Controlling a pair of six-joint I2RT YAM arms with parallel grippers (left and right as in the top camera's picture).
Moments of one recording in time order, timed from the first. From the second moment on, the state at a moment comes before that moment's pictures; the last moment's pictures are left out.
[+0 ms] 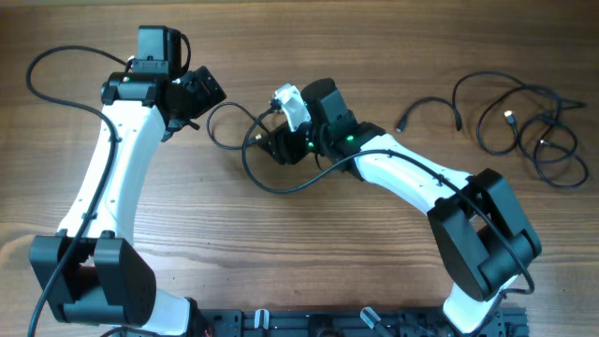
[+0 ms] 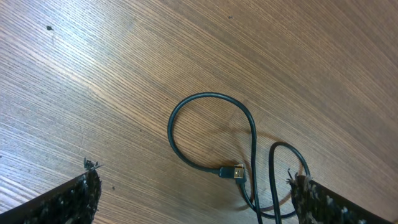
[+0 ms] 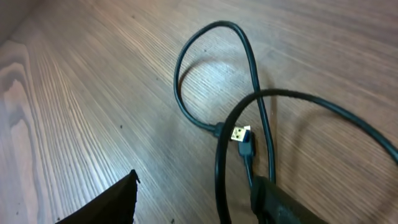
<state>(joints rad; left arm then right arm) -0.06 1.67 1.43 -0.90 -0.03 -0.65 0.61 1.89 1.18 -0.06 -0.44 0.13</state>
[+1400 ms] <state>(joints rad) -0.06 1.67 1.43 -0.90 -0.03 -0.65 0.61 1.17 1.20 -0.22 -0.36 -0.14</state>
